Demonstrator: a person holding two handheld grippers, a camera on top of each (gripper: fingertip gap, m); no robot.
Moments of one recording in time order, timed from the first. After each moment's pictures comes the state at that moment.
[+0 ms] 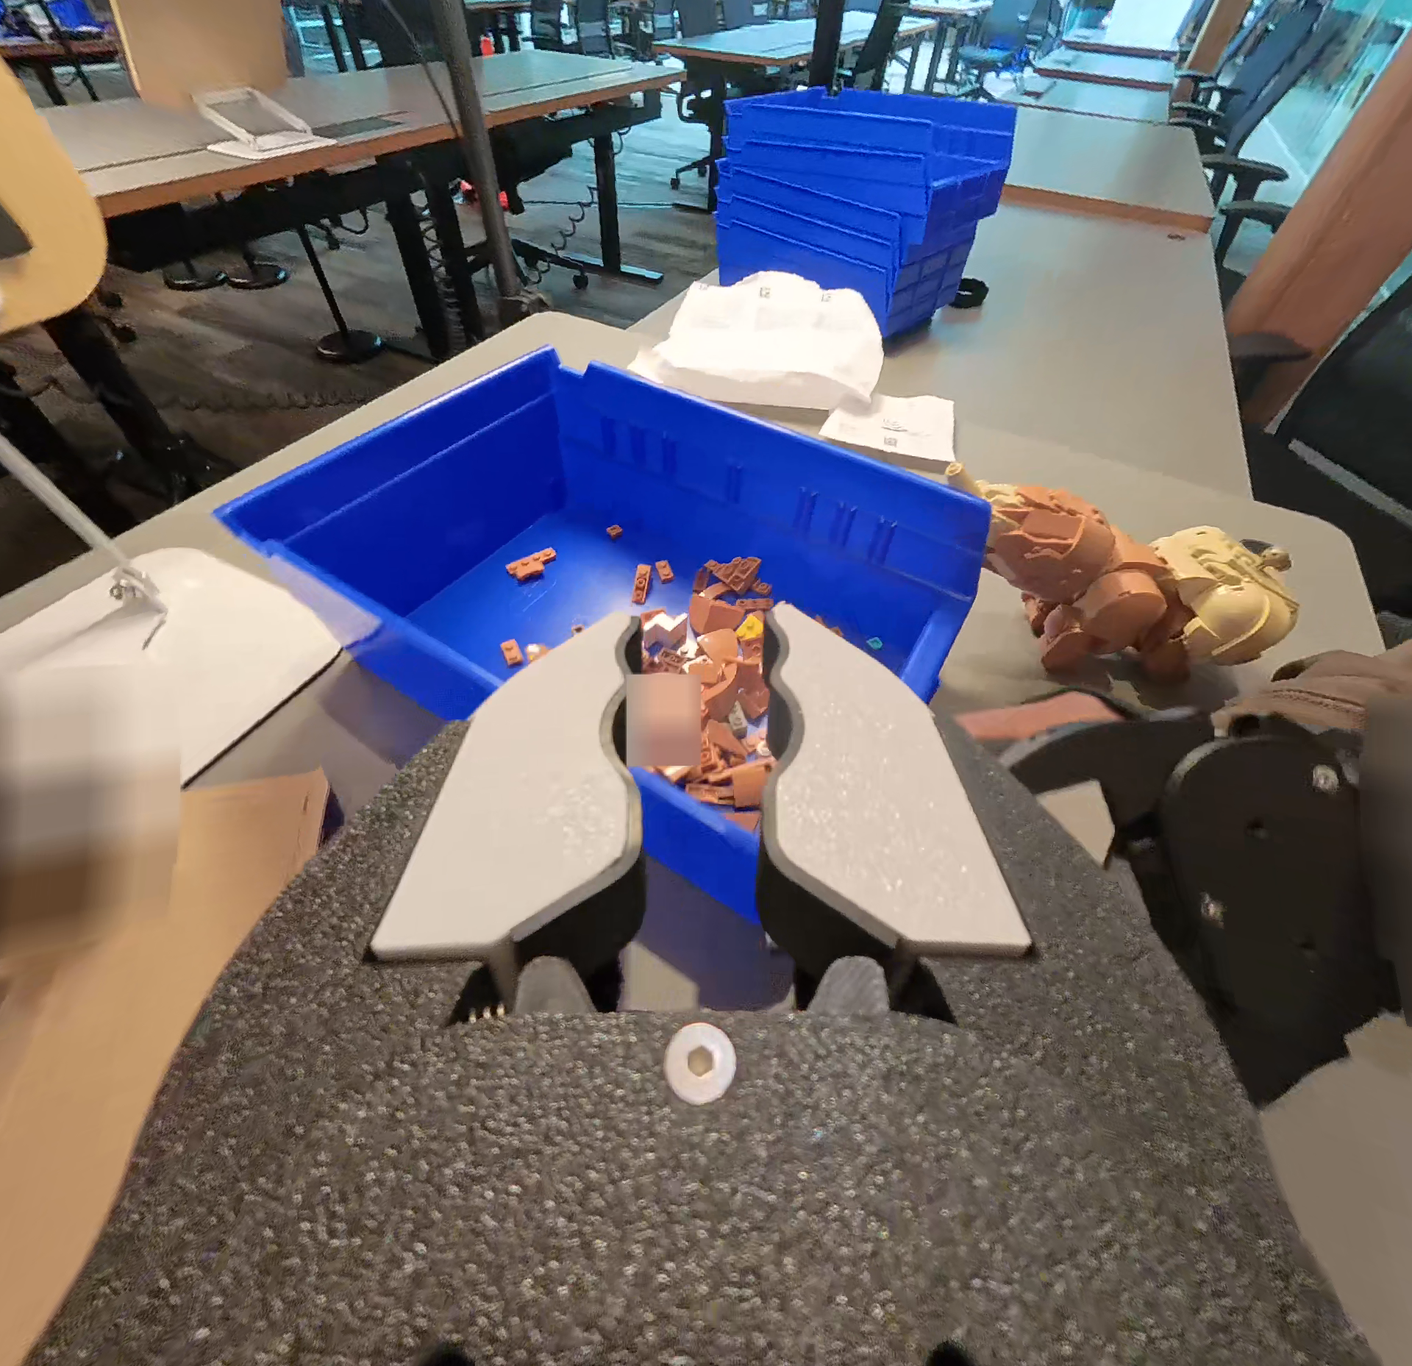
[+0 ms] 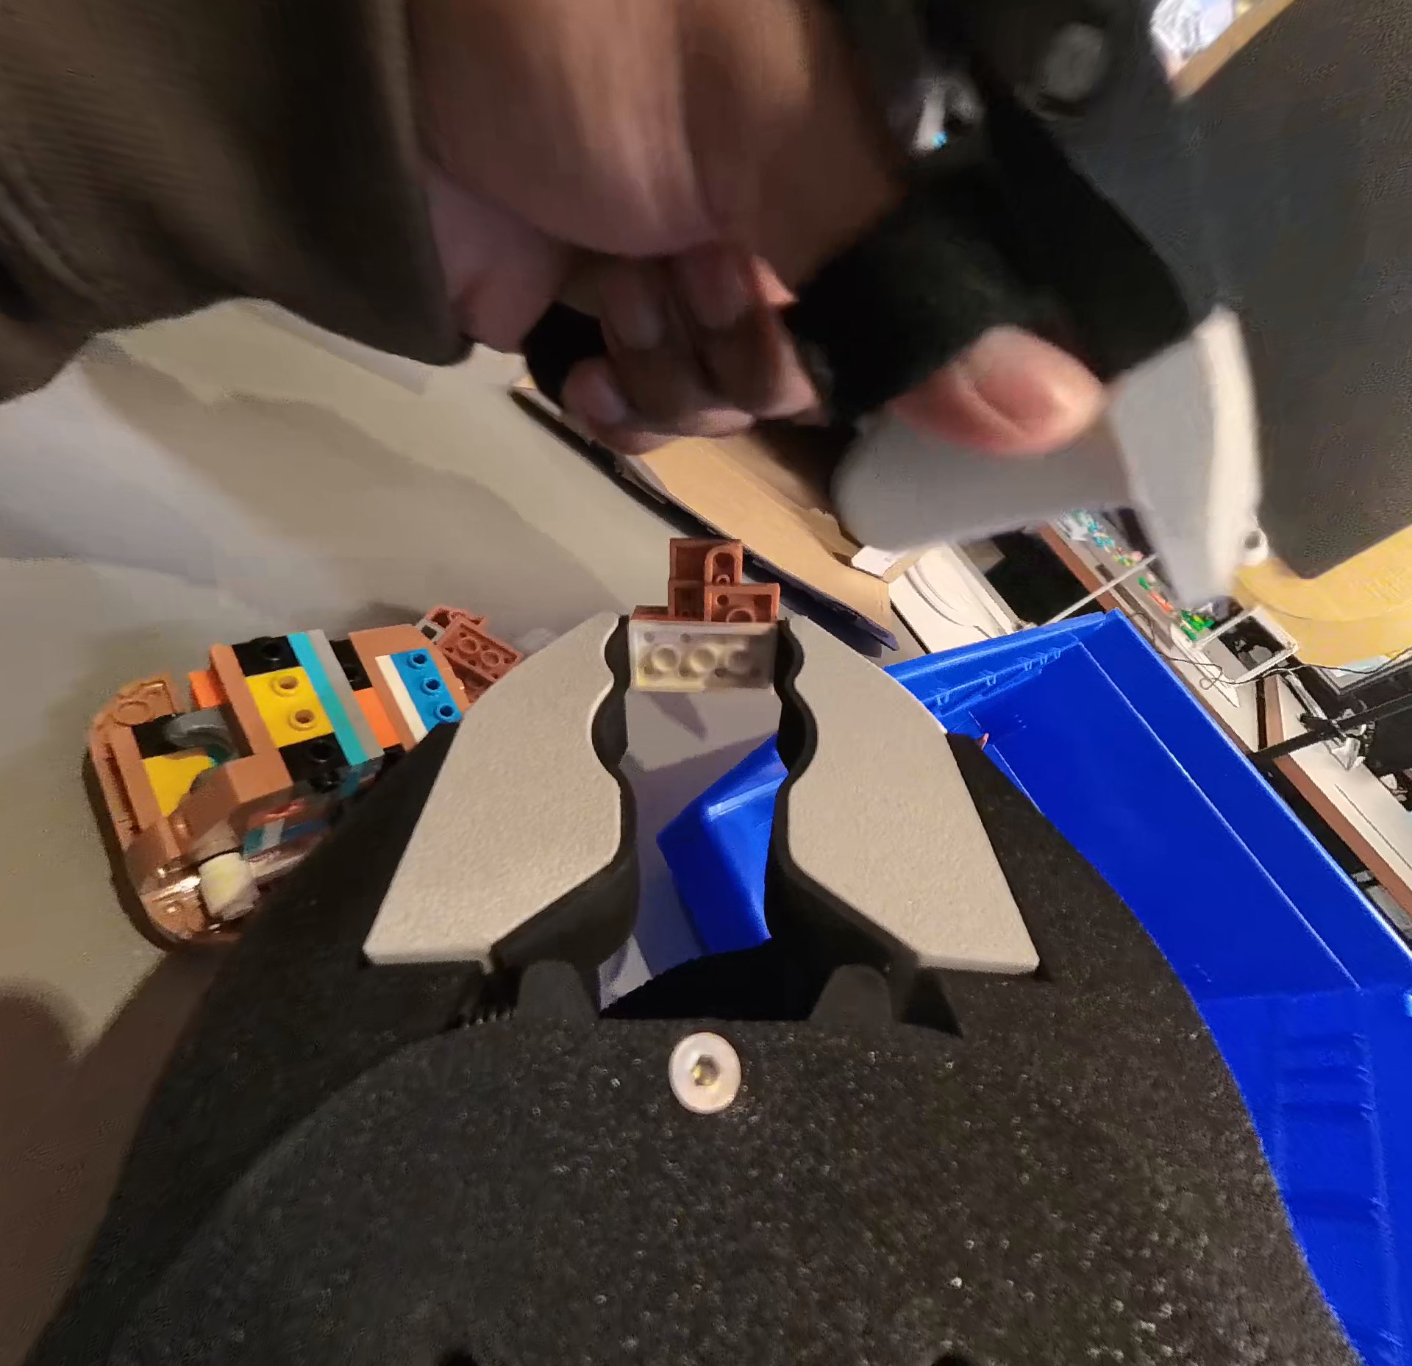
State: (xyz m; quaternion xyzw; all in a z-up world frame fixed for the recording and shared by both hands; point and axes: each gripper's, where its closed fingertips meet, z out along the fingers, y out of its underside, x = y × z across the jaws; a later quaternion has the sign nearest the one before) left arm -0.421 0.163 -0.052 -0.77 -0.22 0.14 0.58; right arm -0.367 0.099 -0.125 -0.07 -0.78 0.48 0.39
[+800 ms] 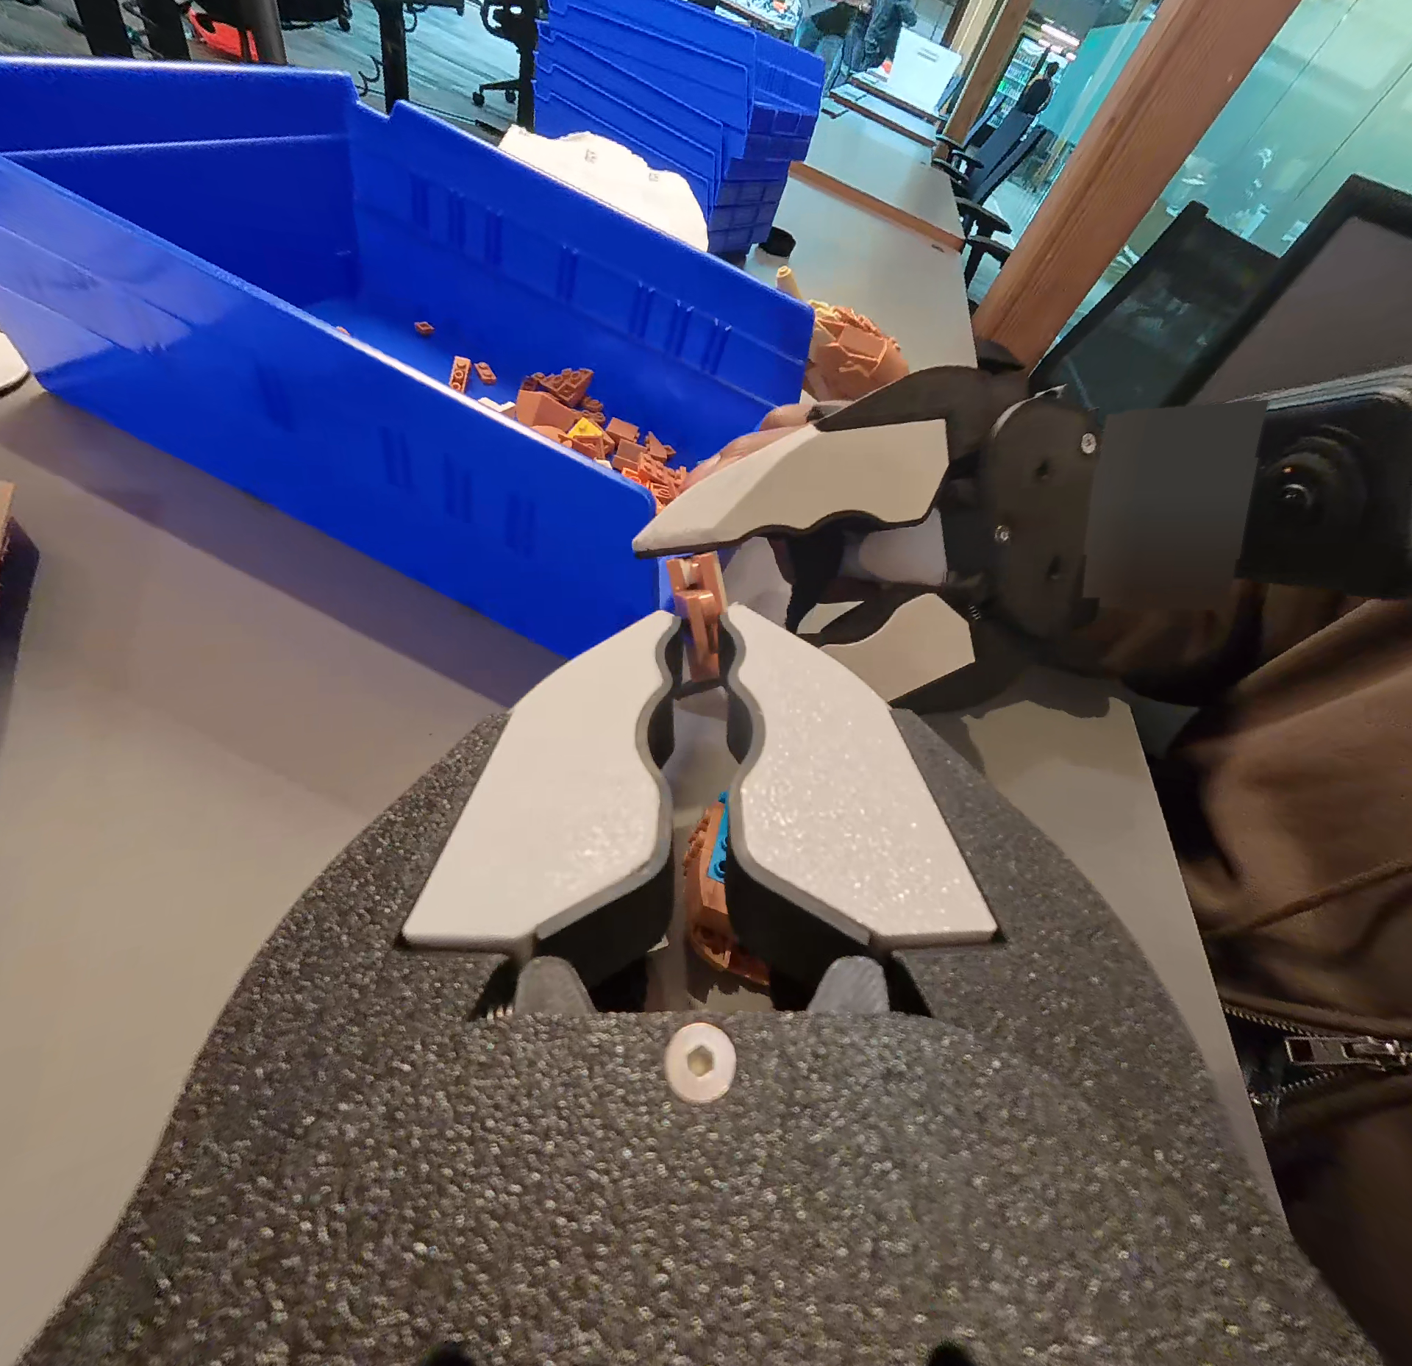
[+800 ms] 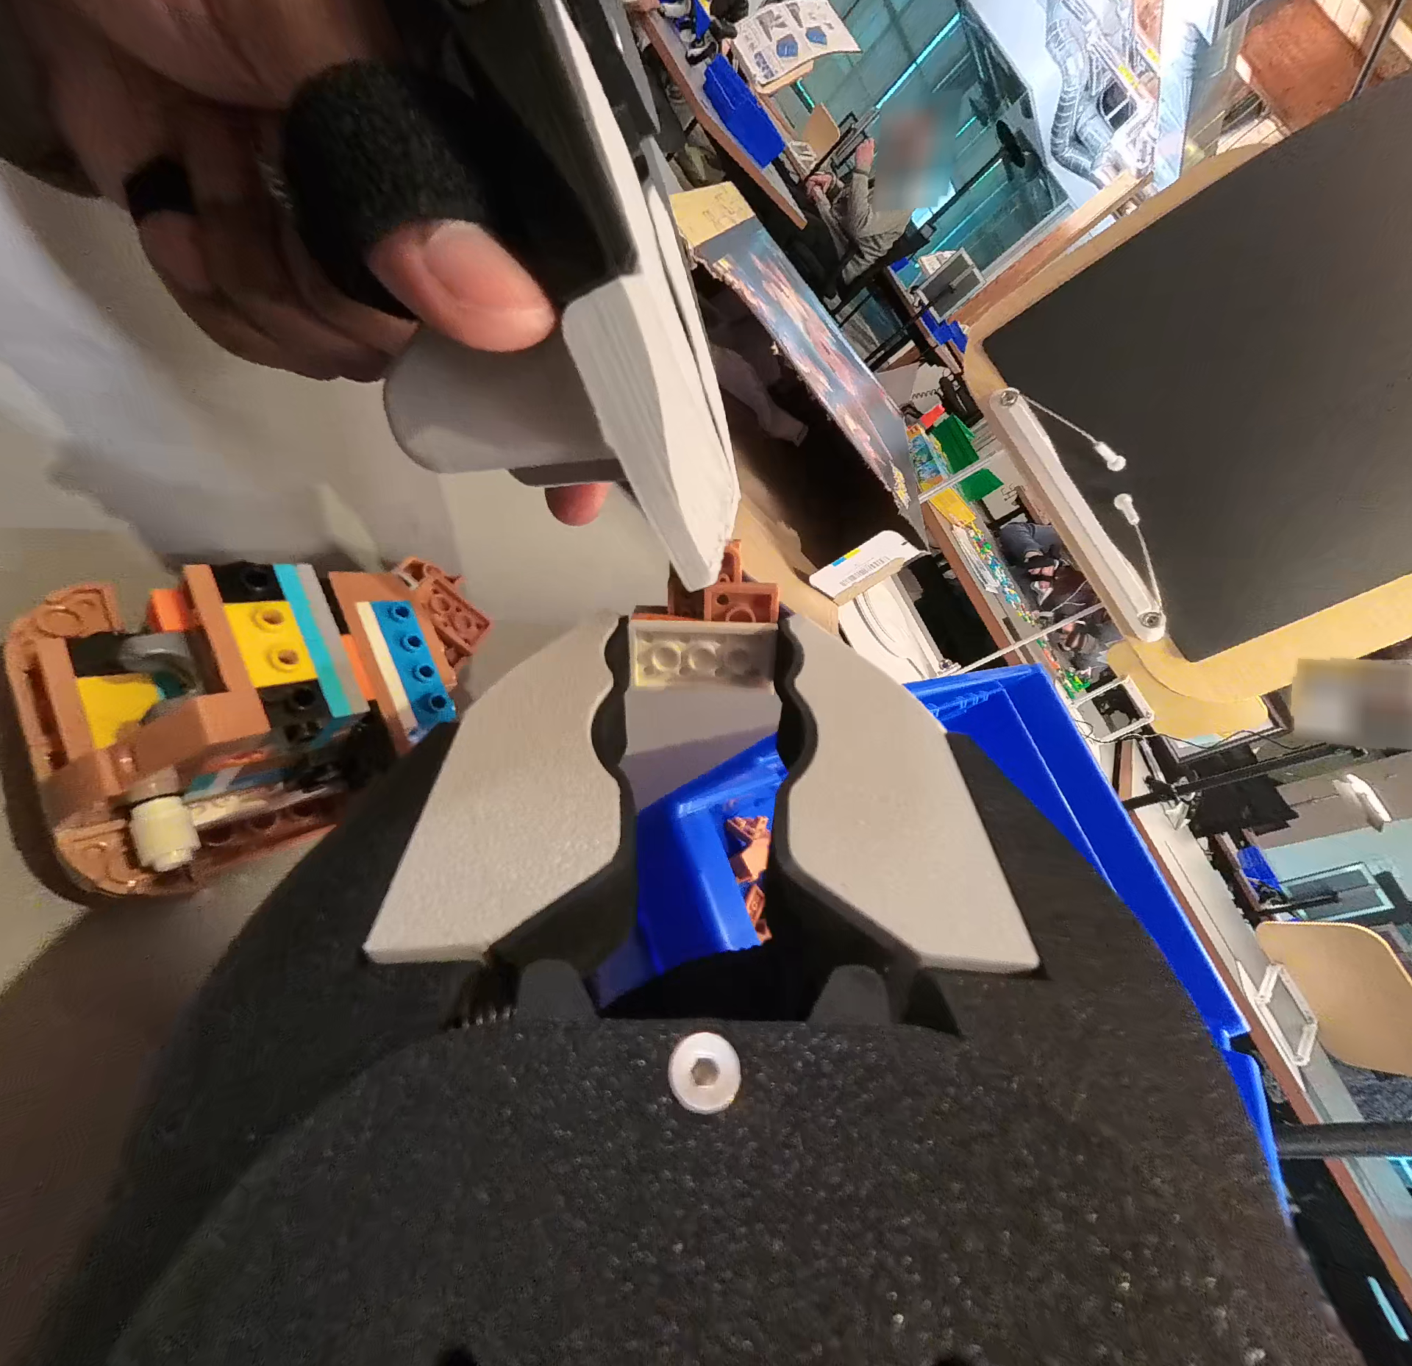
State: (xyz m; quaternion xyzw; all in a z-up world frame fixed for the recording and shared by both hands) left arm -0.347 0.111 -0.114 -0.77 -0.22 -0.03 0.60; right arm -0.366 0.099 -0.125 0.00 -0.78 0.44 0.45
